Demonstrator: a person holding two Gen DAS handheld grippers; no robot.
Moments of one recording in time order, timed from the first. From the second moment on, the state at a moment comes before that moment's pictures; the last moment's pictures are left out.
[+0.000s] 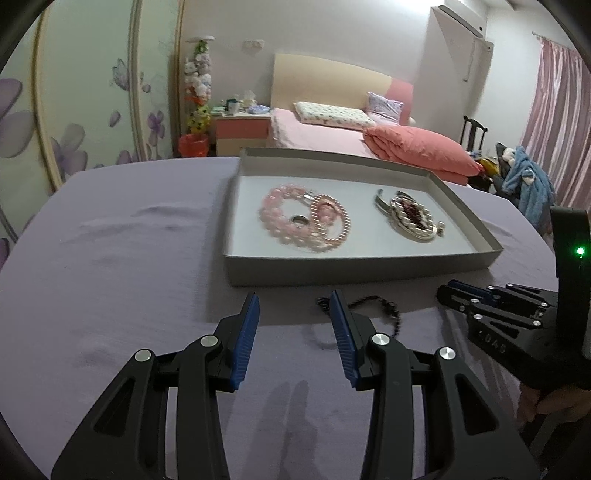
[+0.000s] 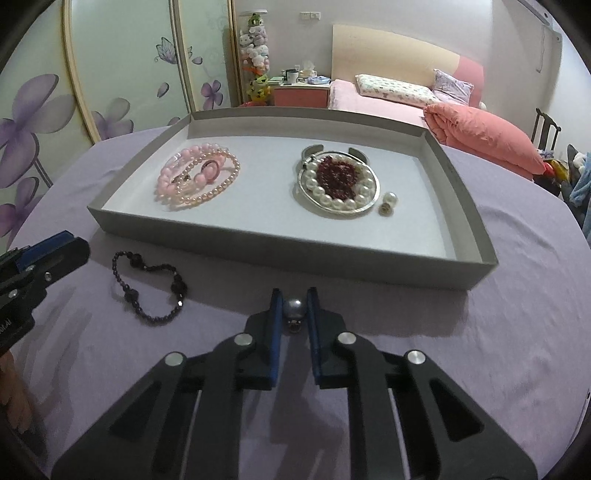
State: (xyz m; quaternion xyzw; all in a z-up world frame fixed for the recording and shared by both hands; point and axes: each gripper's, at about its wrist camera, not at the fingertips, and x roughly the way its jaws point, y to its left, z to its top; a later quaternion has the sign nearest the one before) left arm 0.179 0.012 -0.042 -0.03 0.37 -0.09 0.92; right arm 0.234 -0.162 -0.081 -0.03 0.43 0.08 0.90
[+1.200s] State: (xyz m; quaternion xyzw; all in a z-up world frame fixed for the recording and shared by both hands) left arm 0.192 0.017 -0.066 -0.04 0.43 -0.08 0.90; right arm 0.223 -0.184 -0.080 -0.01 0.43 0.07 0.90
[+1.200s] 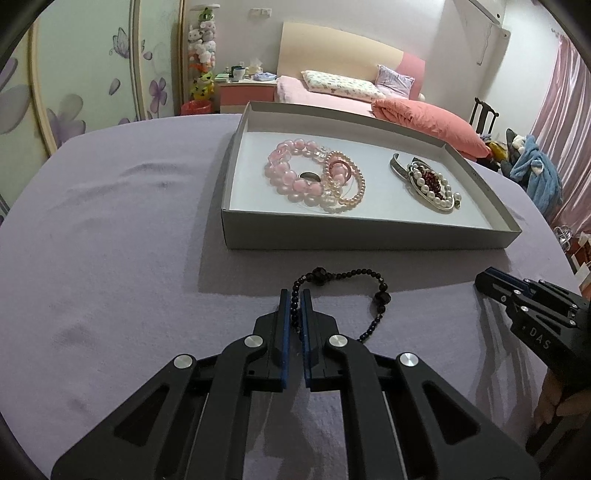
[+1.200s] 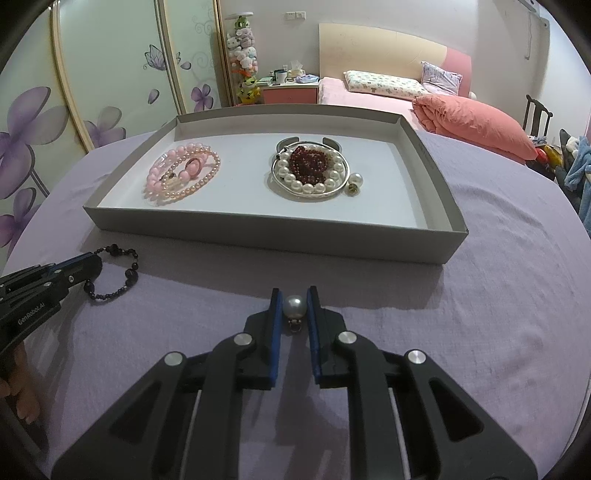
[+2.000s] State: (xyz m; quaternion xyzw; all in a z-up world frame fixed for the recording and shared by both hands) left arm 0.174 0.036 -0.047 -0.05 0.39 -0.06 0.92; right arm 0.205 -0.191 -0.062 0.02 0.39 0.08 0.92
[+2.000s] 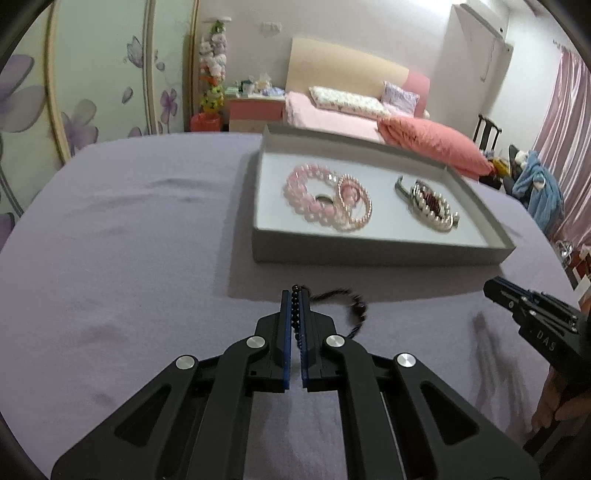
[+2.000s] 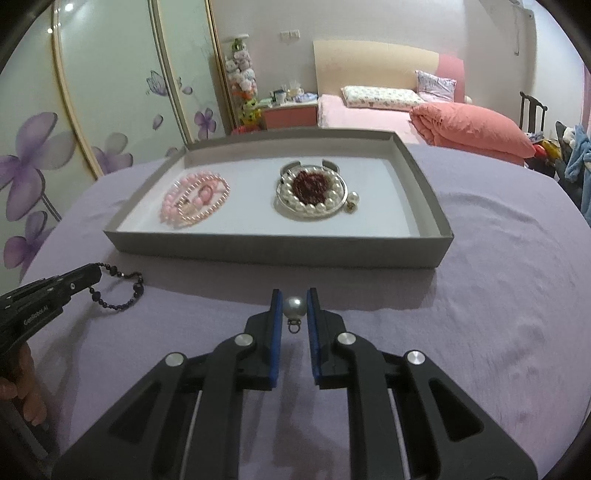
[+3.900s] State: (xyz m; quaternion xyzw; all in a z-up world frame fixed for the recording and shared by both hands) left arm 0.128 -0.019 0.022 0.02 0.15 -0.06 0.99; right arm 0.151 -0.164 0.019 -0.01 0.11 0.01 0.99
